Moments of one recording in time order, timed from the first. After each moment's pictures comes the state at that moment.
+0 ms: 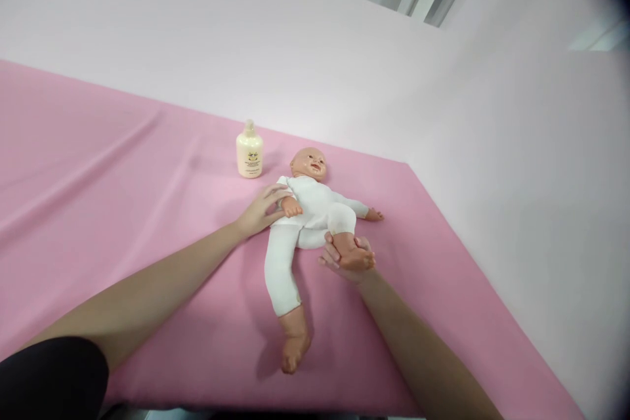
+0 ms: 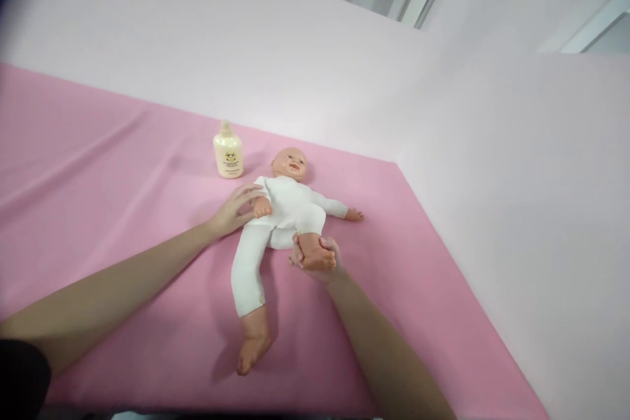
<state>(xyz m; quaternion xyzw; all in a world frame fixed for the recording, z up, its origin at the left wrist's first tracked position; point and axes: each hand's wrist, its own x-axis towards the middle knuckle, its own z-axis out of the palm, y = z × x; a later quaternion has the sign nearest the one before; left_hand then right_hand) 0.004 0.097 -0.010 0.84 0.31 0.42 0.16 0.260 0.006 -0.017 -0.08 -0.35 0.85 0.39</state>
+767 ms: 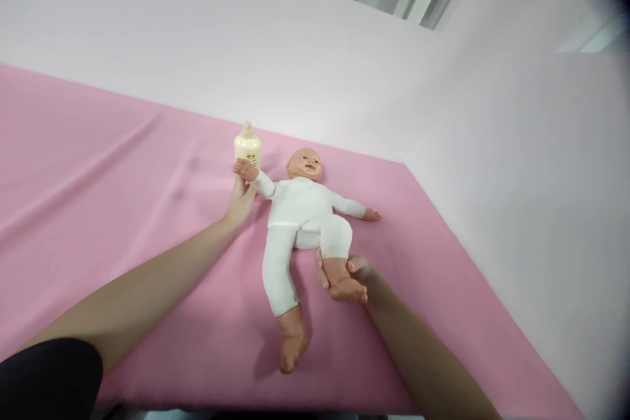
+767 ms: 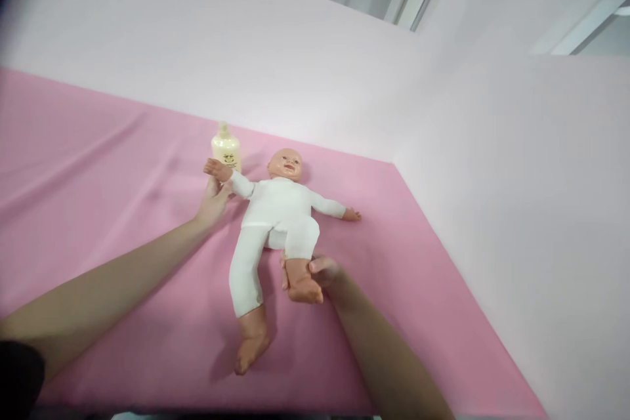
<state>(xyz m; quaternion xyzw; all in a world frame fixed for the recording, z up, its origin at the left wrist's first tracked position) 0.001 0.117 -0.013 0.45 0.36 0.68 0.46 0.268 0.001 -0.022 -0.07 -0.43 0.88 0.19</state>
